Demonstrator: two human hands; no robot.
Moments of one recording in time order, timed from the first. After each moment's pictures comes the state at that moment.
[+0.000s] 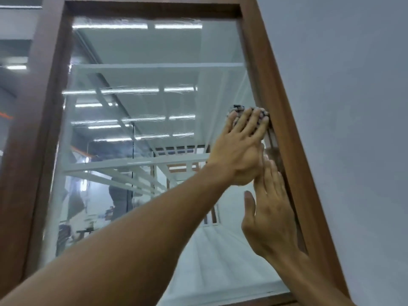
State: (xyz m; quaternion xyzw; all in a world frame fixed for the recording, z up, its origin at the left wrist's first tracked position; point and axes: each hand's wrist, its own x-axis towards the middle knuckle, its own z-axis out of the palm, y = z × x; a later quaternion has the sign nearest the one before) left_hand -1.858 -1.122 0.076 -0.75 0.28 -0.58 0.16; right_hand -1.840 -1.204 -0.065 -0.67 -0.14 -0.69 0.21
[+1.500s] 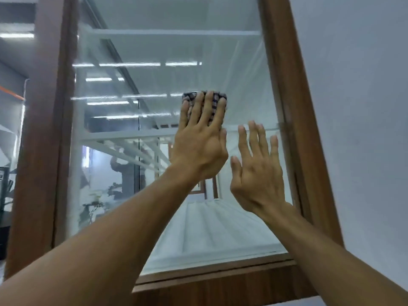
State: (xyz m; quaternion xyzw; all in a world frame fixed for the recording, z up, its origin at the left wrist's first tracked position) left_hand -1.862 -1.032 0.032 -0.76 0.20 -0.61 0.04; right_hand -1.848 -1.172 -0.043 -0.72 -0.11 -0.68 0.11
